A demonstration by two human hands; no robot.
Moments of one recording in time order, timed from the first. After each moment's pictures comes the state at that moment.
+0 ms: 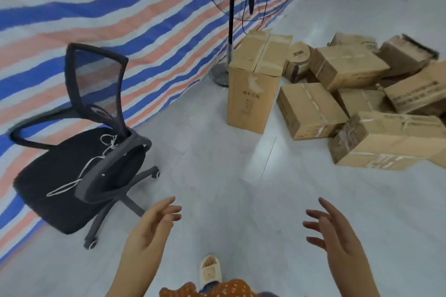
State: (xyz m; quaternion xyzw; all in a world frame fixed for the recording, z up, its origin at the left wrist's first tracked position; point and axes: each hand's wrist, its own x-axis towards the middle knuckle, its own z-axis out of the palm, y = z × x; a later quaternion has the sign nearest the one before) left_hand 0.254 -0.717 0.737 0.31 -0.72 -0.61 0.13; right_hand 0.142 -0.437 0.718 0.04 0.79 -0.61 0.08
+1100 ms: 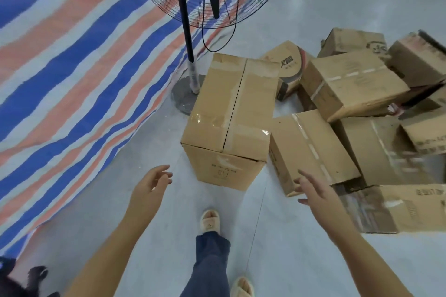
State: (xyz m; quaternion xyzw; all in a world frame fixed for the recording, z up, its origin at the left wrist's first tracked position) left_hand -0.490 -0.883 0.663 0.30 -0.80 -0.53 0.00; right_hand -0.572 -0.550 0.660 0.09 0.82 -0.54 0.16
